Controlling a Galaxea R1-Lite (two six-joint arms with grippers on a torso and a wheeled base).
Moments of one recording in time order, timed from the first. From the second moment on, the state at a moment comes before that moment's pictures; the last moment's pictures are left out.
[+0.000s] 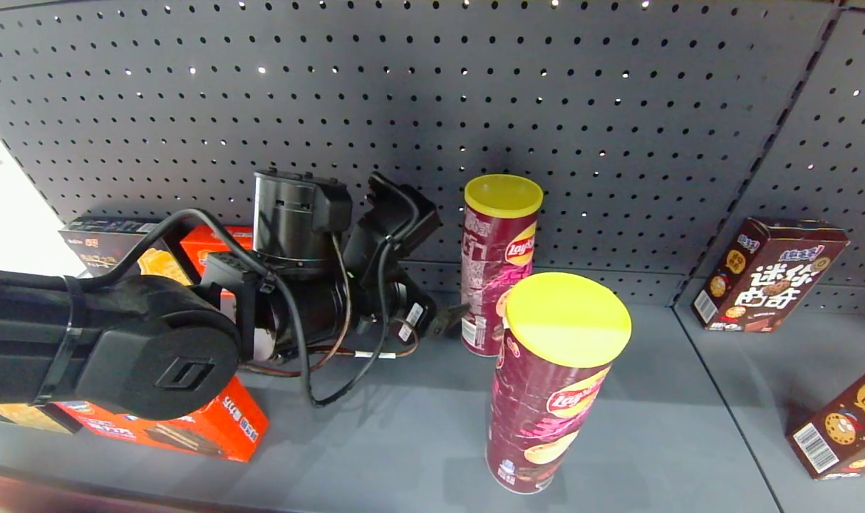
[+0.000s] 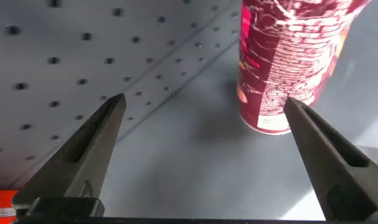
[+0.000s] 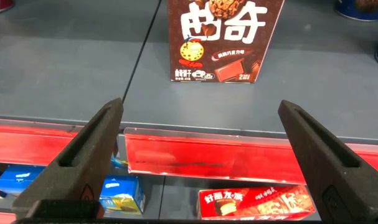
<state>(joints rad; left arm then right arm) -0.60 1.80 -1.08 -0.41 -0.03 0.31 0.00 0.01 0.00 0.00 -0.02 -0.01</state>
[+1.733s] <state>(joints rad) -0.60 1.83 -1.13 -0.41 0.02 0.31 0.00 0.01 0.00 0.00 -0.02 -0.01</state>
